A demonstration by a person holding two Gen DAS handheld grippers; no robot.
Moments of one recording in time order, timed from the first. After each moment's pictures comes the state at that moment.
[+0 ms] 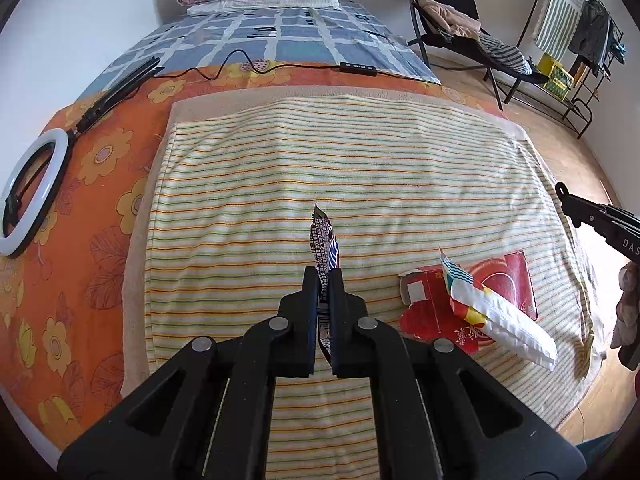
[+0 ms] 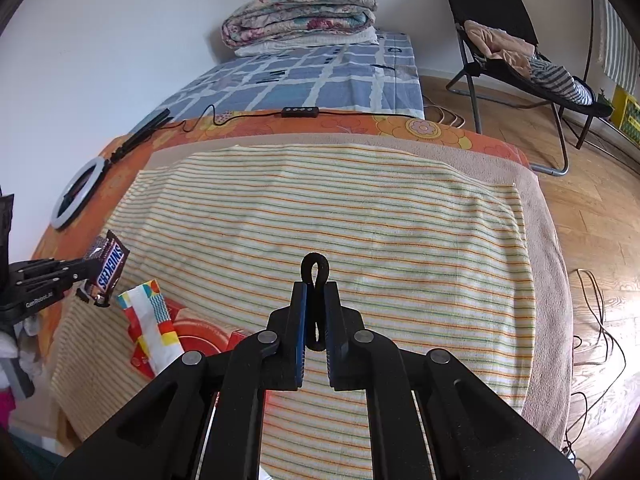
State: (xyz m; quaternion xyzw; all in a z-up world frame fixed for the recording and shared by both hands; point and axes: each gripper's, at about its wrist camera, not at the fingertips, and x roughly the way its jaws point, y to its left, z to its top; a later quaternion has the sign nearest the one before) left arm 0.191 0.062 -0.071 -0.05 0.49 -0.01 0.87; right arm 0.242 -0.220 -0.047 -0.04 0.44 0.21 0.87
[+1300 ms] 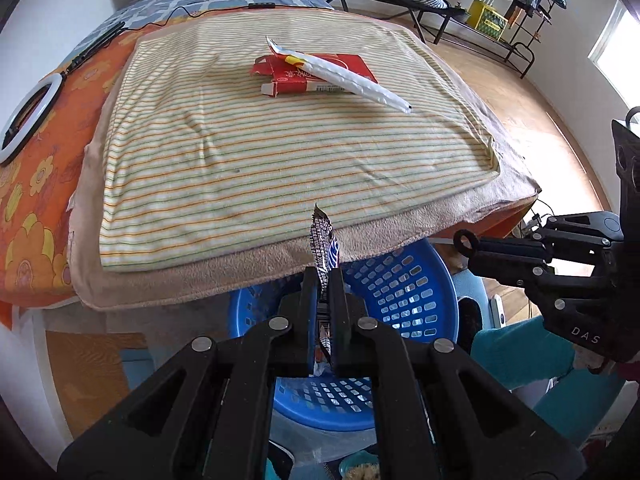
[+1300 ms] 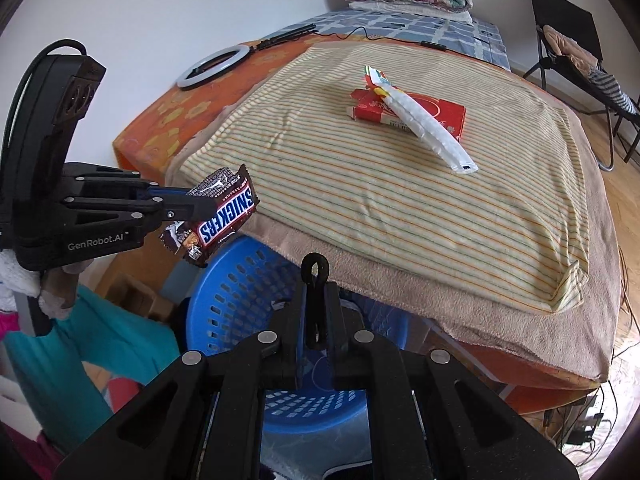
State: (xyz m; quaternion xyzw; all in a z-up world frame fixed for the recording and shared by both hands) left arm -0.066 -0.035 -0.080 -0.03 0.53 -0.11 0.84; right arm -0.054 -0.203 -0.081 -0.10 0.48 0.33 0.81
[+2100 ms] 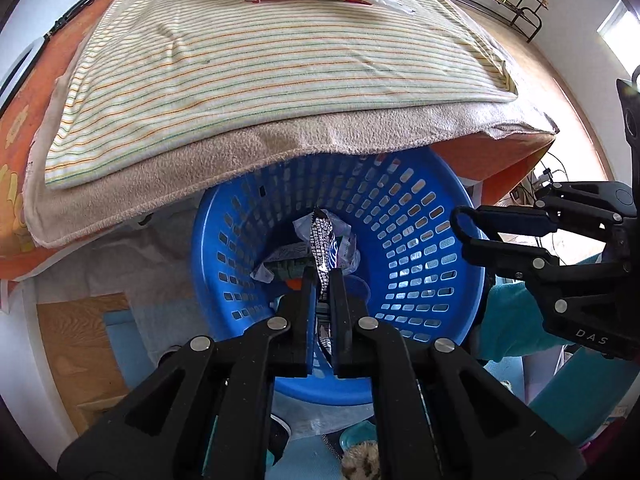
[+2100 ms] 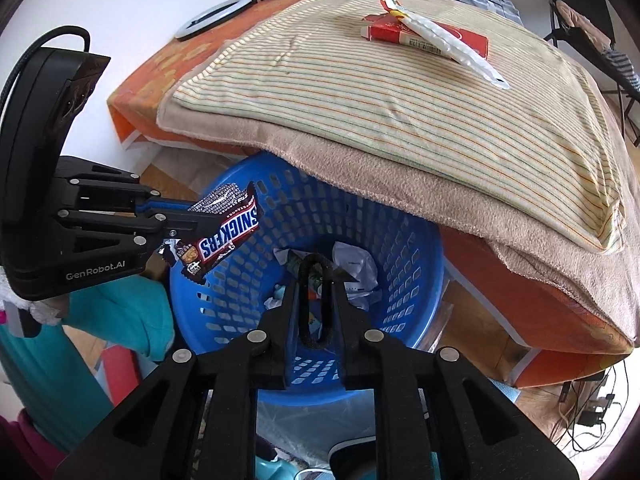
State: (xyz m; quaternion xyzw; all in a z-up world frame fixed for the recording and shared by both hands) left arm -0.088 -0.048 -0.144 -0.01 0.59 -0.11 0.80; right arm -0.073 -0.196 -0.137 -0.13 0.53 0.32 0.78
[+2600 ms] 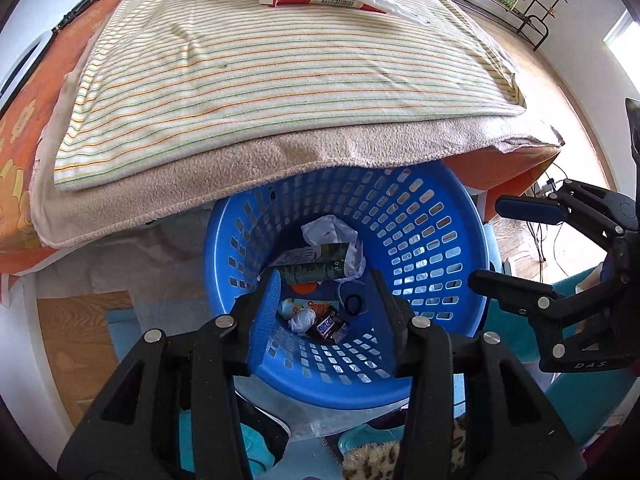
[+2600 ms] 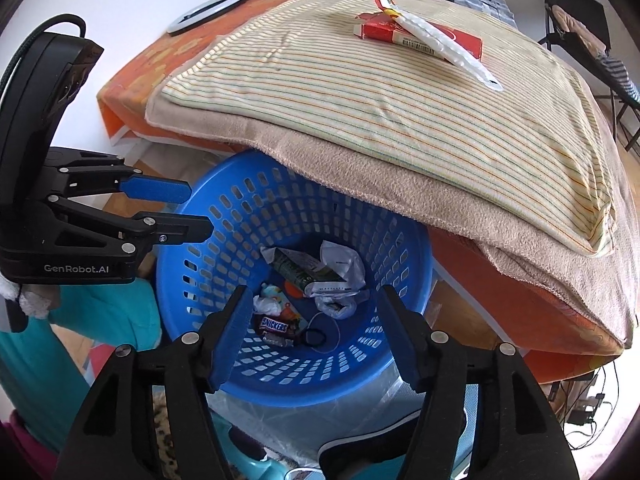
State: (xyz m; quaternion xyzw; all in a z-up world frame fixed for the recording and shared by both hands) left arm -0.082 -0.039 -0.138 -0.02 0.59 -0.10 0.80; right arm -0.071 -0.196 -0.136 -0.14 0.52 0.30 0.78
